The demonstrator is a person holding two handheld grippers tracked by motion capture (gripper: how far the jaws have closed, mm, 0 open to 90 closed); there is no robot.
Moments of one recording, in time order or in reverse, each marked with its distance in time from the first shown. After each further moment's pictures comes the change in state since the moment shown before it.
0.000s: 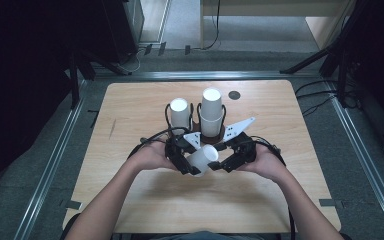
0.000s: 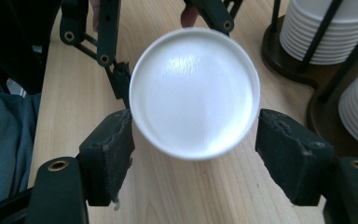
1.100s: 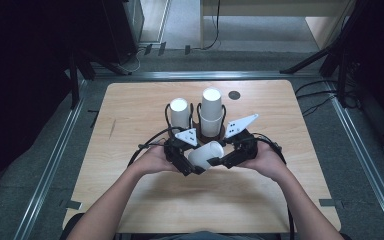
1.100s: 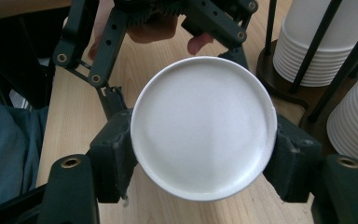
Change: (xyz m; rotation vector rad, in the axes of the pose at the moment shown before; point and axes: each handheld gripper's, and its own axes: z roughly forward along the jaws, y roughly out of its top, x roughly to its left) left arm 0.000 -0.013 0.000 -0.253 0.021 -0.105; right arm 0.001 0.007 -0.010 -0.062 0.002 -0.008
